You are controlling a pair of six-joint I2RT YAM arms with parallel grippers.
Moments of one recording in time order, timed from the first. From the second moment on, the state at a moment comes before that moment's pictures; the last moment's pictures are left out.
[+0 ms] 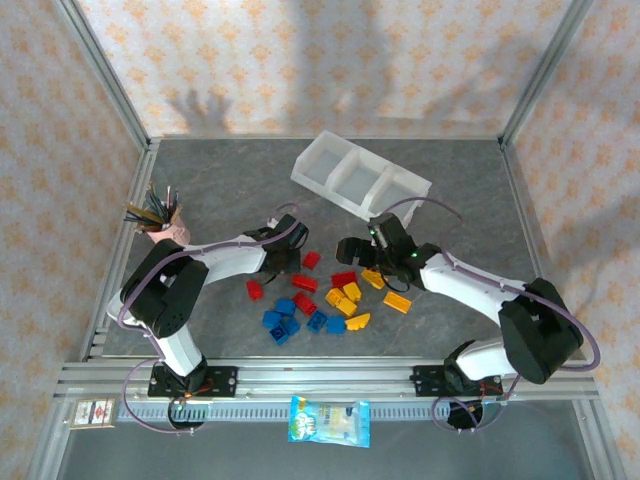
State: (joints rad) left arm -0.58 1.72 0.94 -0.42 -0.20 -0.59; right arm 0.62 1.37 0.77 -0.25 -0.07 0.73
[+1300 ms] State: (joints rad) left arm -0.41 2.38 1.97 -0.25 -0.22 -0.56; right arm 0.39 1.44 0.92 -0.23 -0.11 0.68
